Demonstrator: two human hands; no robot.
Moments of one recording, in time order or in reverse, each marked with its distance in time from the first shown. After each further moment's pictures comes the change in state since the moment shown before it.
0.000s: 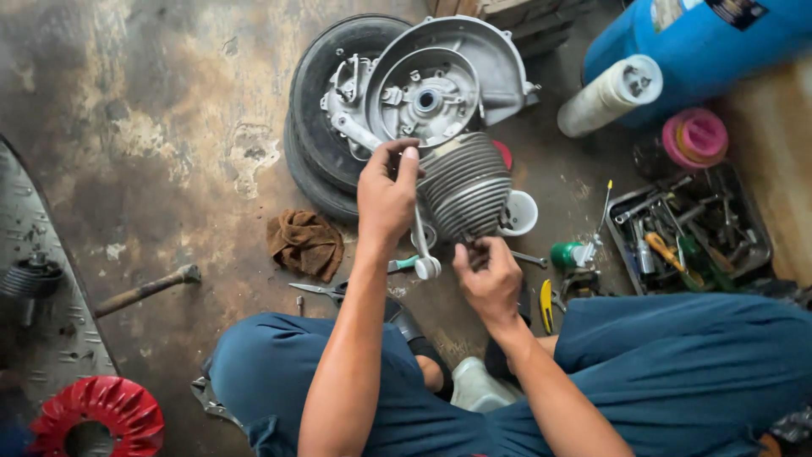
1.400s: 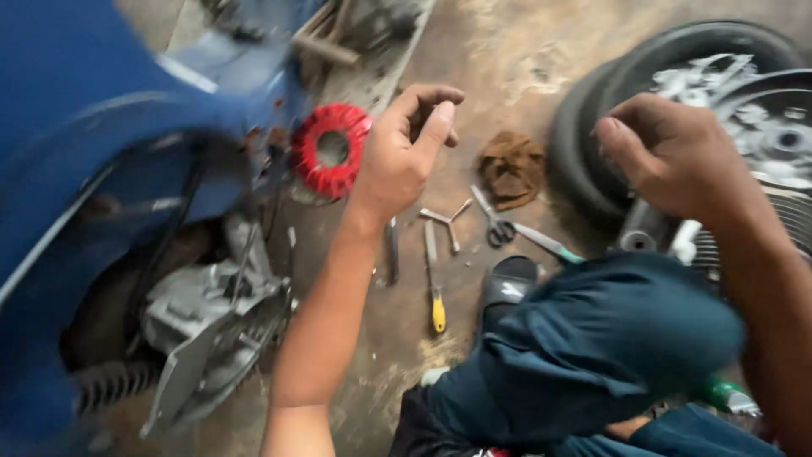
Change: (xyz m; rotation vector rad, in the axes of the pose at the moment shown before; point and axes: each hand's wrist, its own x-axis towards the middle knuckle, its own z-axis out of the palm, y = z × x) left_hand -0.200 0.100 -0.258 0.086 0.429 0.195; right_hand 0.129 -0.231 -0.002 0.227 -1.071 -0.580
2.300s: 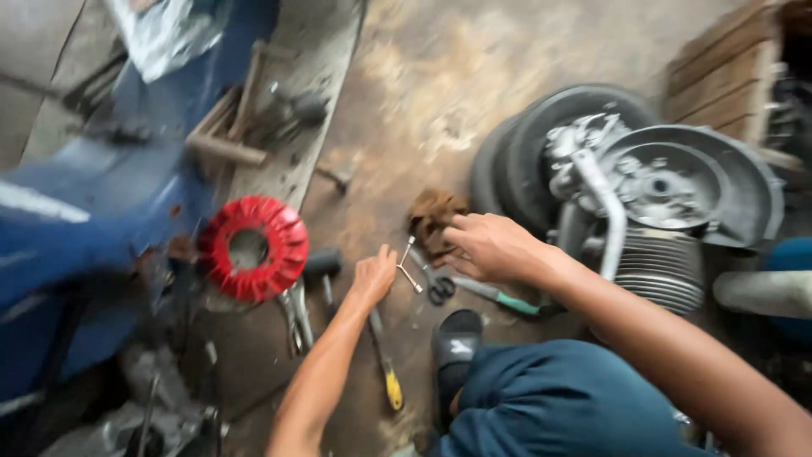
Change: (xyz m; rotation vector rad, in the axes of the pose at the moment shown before) left_hand -0.058 -0.440 0.039 1.229 -0.369 0.219; right_hand 0.060 0.097 0.128 -0.487 -0.367 -0.387
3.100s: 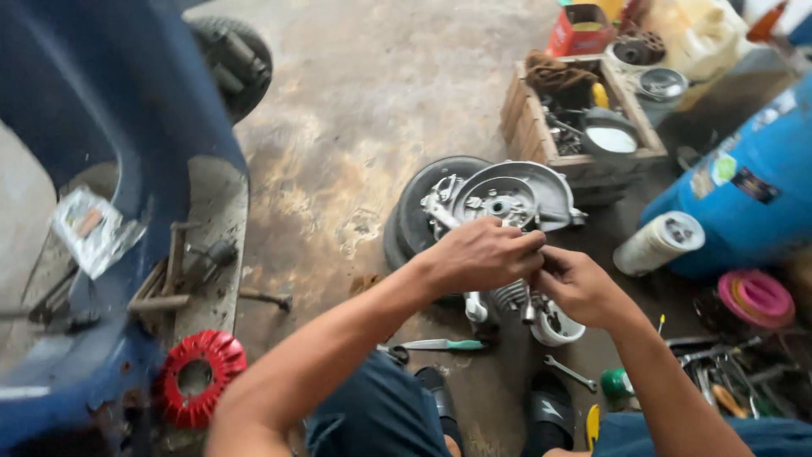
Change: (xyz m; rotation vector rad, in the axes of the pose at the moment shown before) left_hand 0.204 0.328 -0.378 -0.165 0.657 1.323; right_hand -0.274 -0.023 -0.090 0.716 0.847 0.652
